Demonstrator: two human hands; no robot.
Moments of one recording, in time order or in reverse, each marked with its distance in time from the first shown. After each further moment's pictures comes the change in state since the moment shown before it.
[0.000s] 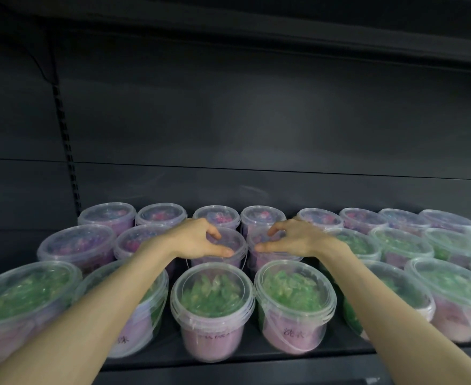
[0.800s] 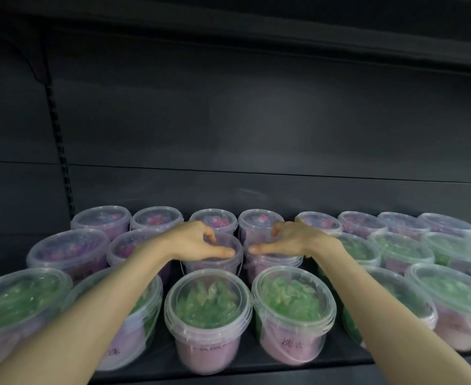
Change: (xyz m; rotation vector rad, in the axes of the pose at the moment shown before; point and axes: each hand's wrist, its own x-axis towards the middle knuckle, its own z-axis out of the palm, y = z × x) left_hand 0.004 0.003 -0.003 0.042 0.007 -0.035; right_hand 0.007 -0.008 -0.009 -0.102 -0.097 0.071
